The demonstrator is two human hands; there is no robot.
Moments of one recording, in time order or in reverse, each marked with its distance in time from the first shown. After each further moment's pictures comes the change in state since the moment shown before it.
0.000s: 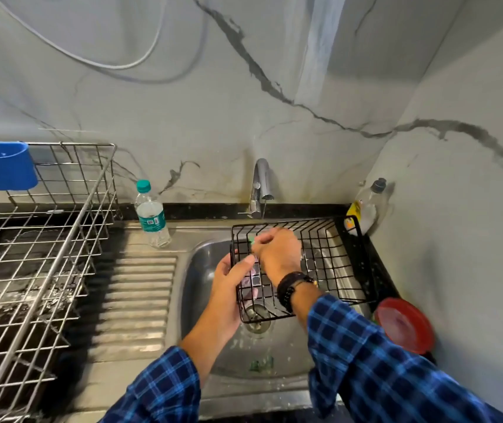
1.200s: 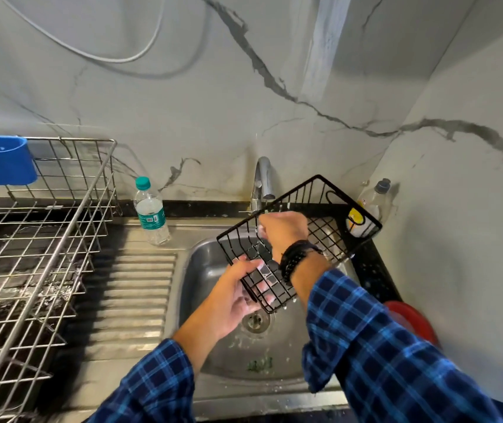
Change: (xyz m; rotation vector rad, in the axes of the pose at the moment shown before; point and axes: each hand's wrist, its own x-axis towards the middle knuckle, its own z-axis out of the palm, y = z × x) left_hand 0.002 0.013 0.001 0.009 -0.091 -0.244; right_hand 0.022 -0.031 -0.016 0.393 -0.011 0.268
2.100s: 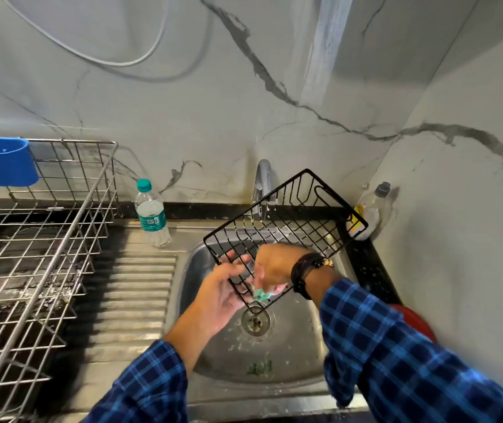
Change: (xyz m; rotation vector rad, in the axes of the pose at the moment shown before) left_hand 0.002 0.007 -0.016 -0.106 -0.108 0.142; right_hand -0.019 0.003 -0.014 -1.474 -0.630 -0.232
